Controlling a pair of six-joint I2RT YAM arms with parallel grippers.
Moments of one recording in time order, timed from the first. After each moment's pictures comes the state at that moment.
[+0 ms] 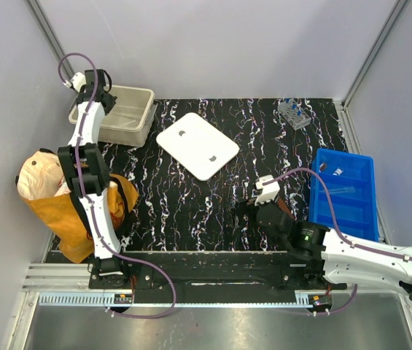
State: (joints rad) left arm 0.14 2.28 2.17 -0.58 -0.26 -0.81; right arm 1.16 0.84 0.52 -0.13 0.62 0.53
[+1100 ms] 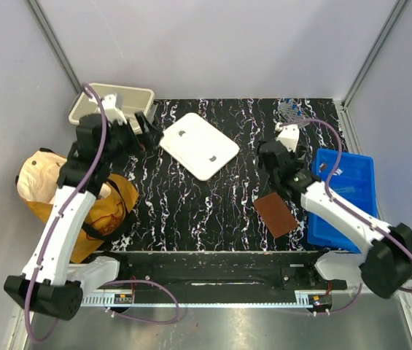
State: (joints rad) left arm -0.21 1.10 1.30 -0.52 0.17 -0.39; right arm 0.65 1.21 0.92 -0.29 0.75 0.42
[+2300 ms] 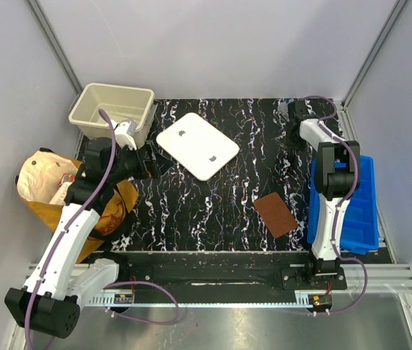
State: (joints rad) left arm -0.22 0.94 0.96 -0.46 0.41 -0.39; right arm 0.06 2.19 1.69 -0.59 0.24 0.24
